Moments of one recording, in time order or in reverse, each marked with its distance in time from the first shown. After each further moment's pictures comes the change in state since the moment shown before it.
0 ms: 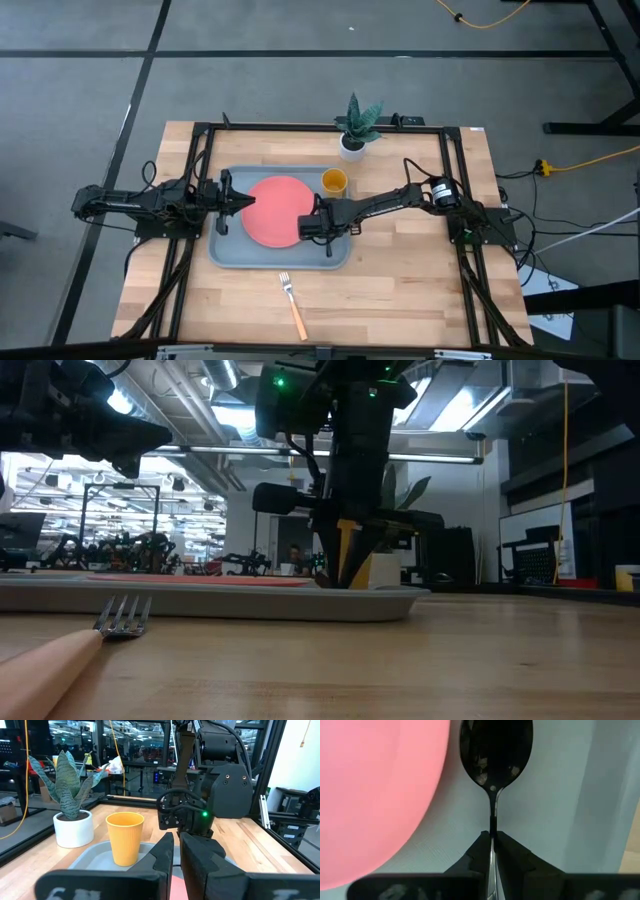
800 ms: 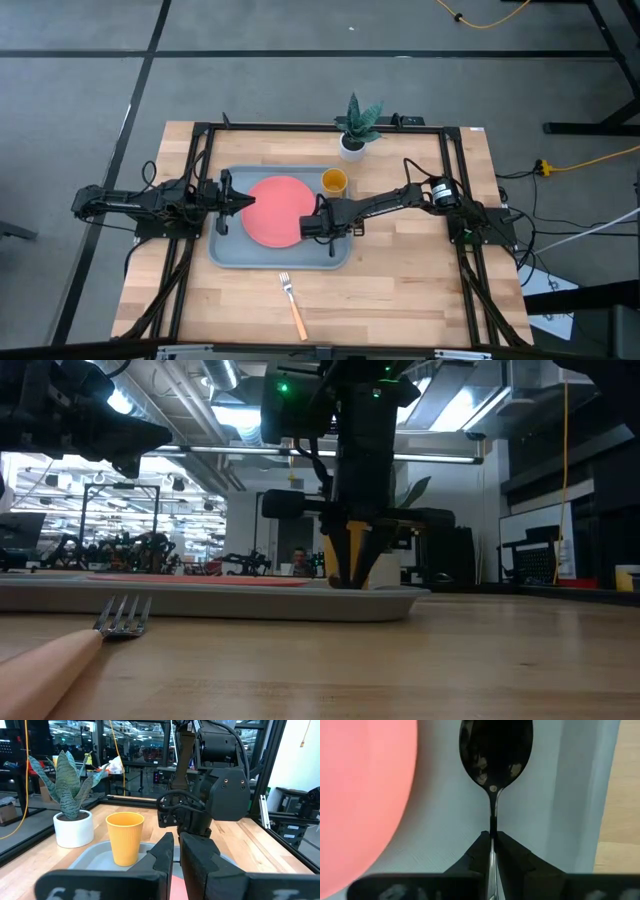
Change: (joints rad) left arm 0.000 0.000 0.000 0.000 0.000 0.000; right arm 0.000 0.000 0.000 -0.057 0.000 0.070
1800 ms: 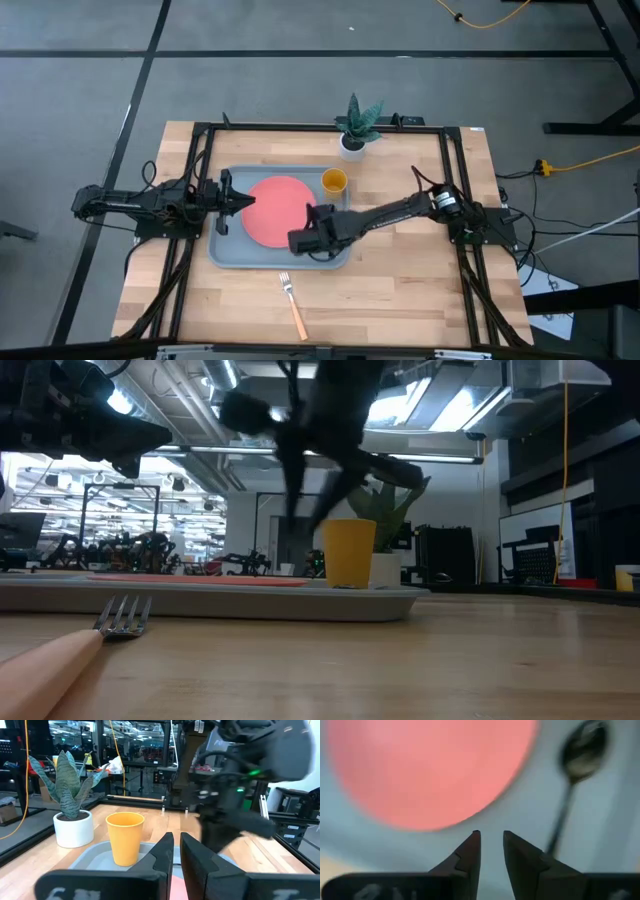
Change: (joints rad) left arm 0.000 0.000 0.000 0.000 0.000 0.000; right arm 0.104 -0.006 0.169 0.025 0.144 -0.134
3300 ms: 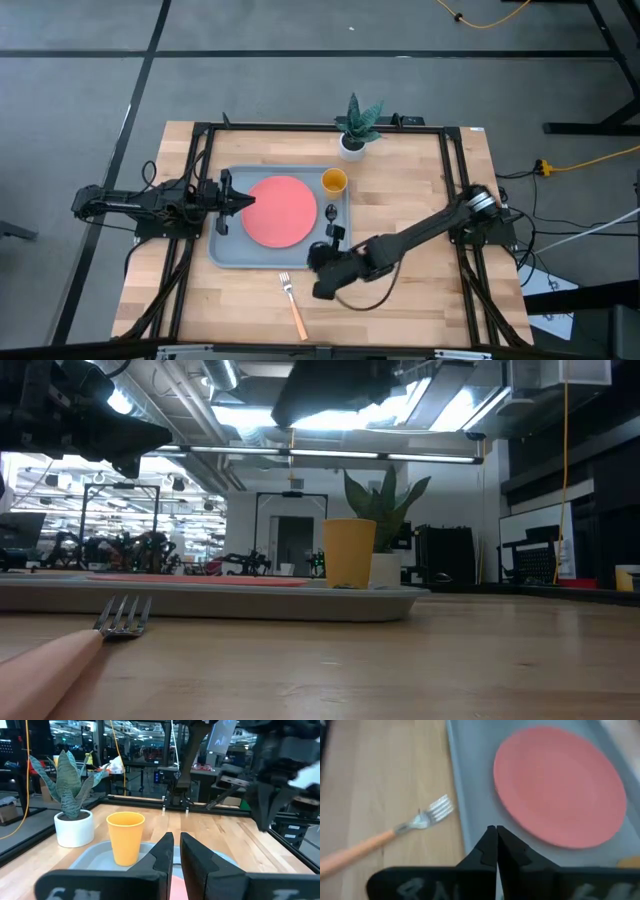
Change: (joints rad) left arm 0.000 0.000 0.000 -0.001 -0.003 0.000; right arm 0.215 -0.230 -0.259 0.395 0.188 -1.115
